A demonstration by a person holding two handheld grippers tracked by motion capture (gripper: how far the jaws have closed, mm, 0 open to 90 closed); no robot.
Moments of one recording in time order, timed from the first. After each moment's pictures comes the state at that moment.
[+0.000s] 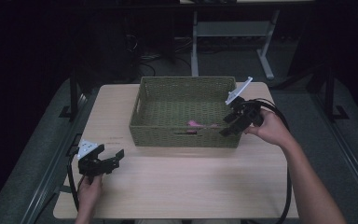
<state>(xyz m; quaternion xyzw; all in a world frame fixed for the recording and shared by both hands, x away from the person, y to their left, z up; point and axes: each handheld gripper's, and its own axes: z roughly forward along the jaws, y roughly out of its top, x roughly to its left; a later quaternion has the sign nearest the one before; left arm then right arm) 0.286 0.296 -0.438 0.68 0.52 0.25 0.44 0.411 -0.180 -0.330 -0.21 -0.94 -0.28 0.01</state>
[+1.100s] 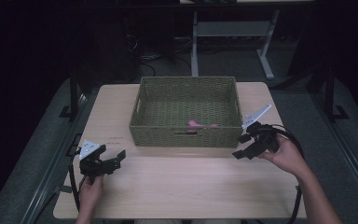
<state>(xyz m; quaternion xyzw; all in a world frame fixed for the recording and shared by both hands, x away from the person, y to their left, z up) 0.285 0.292 -0.439 0.69 0.52 0.25 0.44 0.356 -0.222 -0.374 -0.24 -0.92 -0.29 -0.01</state>
